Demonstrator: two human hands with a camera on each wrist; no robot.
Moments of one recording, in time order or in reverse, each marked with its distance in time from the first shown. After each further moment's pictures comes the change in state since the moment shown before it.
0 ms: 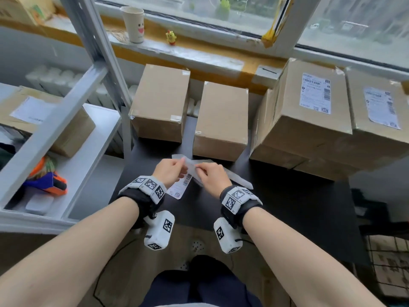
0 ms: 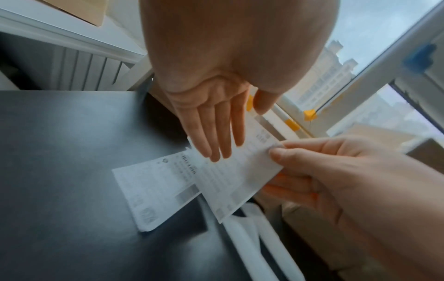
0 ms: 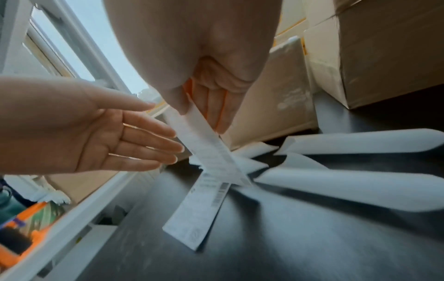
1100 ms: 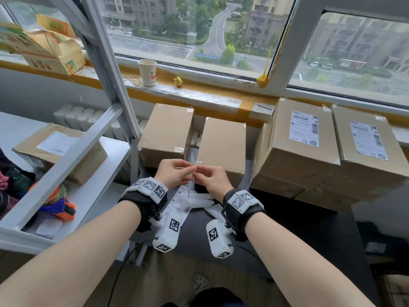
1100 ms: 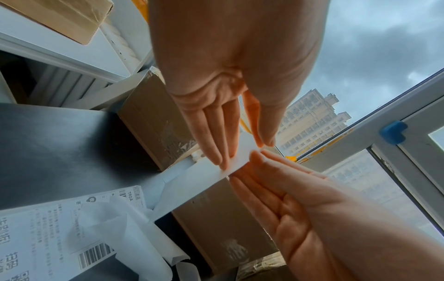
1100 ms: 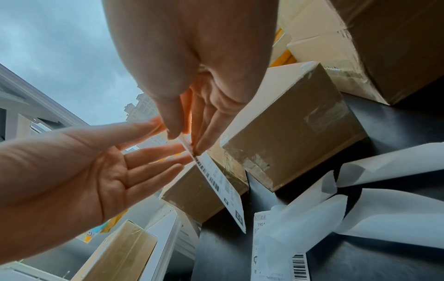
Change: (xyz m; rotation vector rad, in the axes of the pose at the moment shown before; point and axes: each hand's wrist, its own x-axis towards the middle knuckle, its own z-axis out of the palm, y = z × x) left_hand -0.003 0.064 -0.015 -0.226 0.031 0.159; right_hand 0.034 -0.022 -0.036 0.714 0.032 0.004
